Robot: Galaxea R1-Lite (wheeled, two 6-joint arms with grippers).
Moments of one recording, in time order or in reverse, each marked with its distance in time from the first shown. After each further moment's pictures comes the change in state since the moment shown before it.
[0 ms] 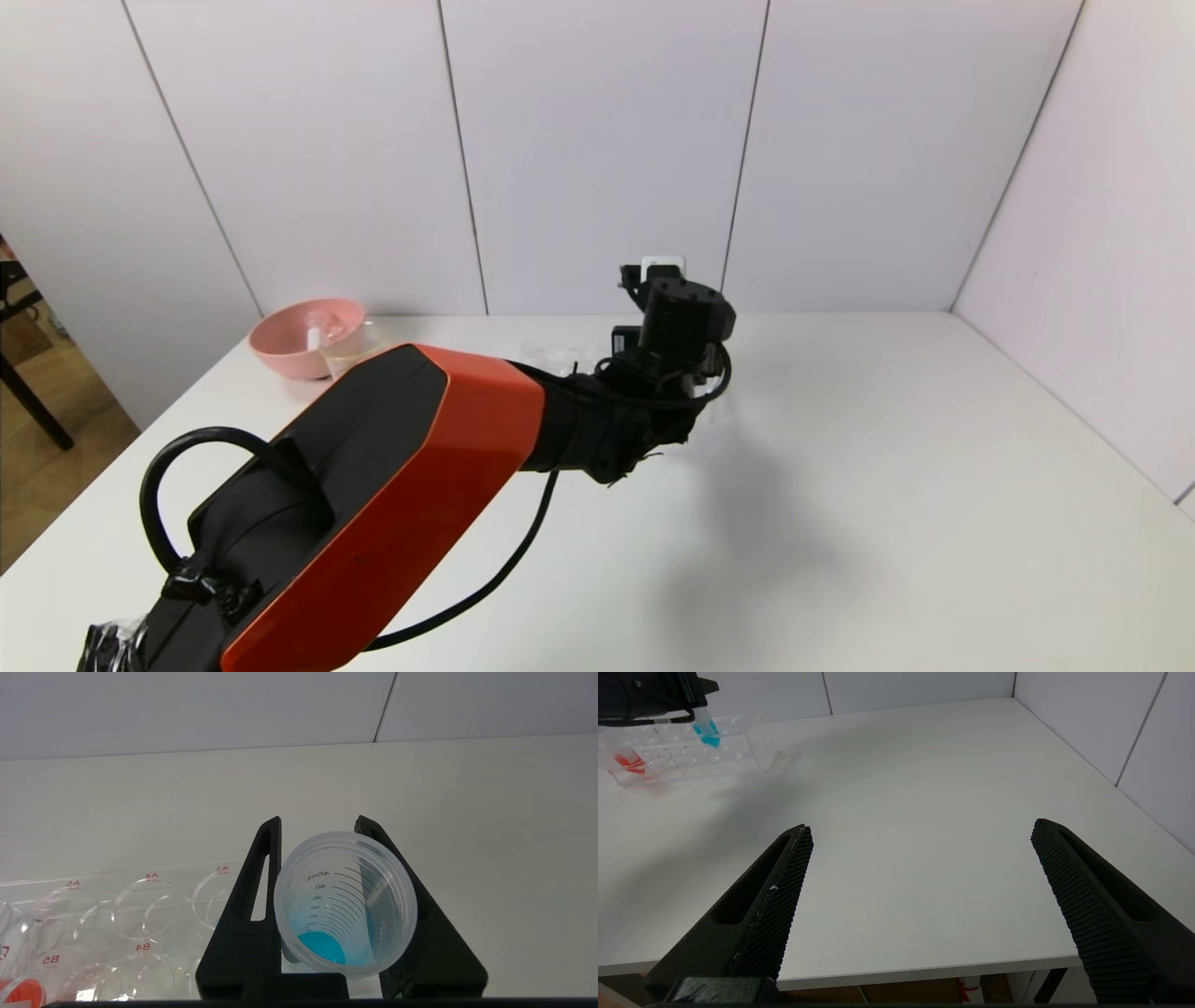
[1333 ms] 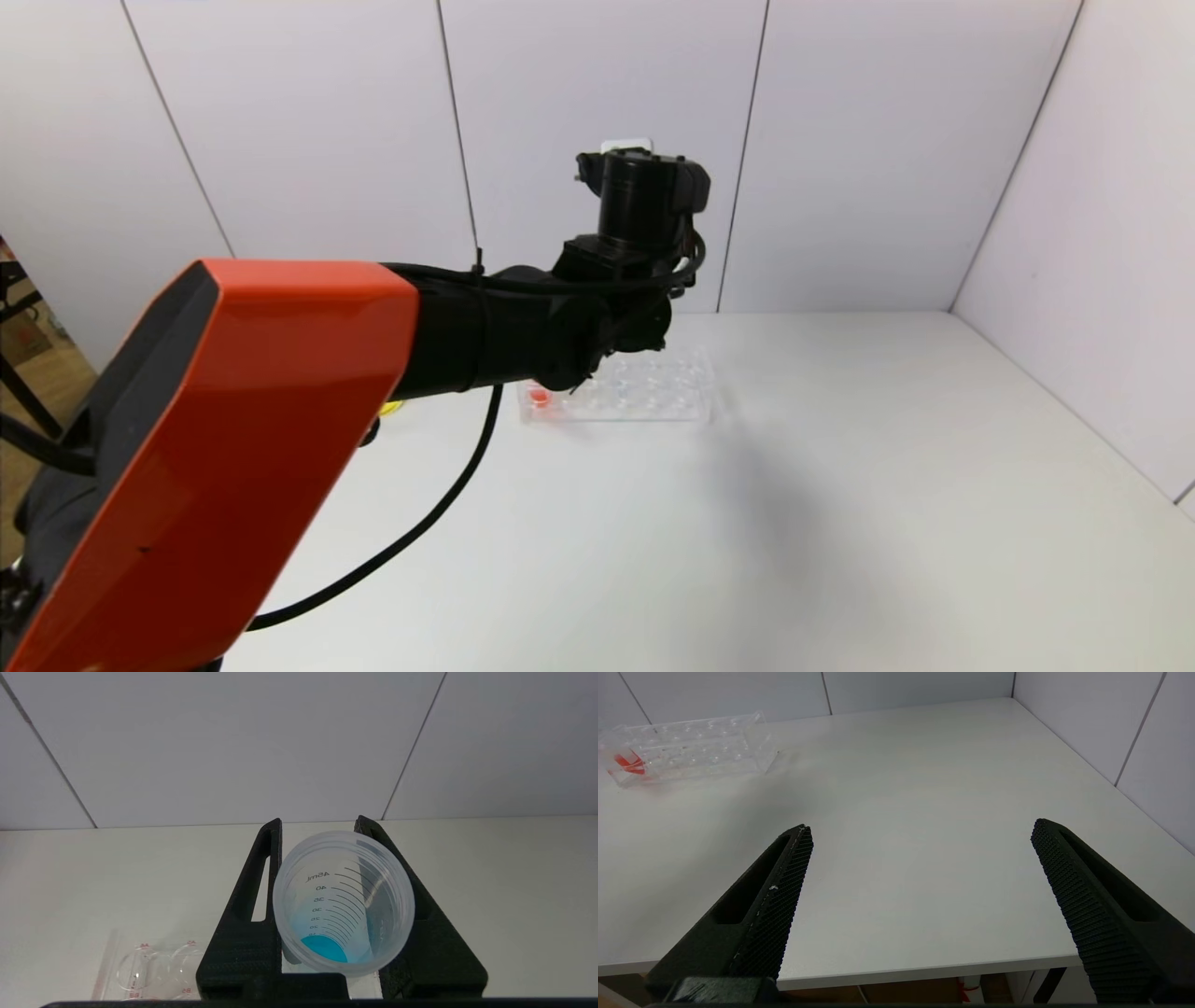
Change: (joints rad) left arm 0.051 -0.196 -0.078 0.194 0.052 0.026; right arm 0.000 0.000 0.000 0.000 0.000 0.000
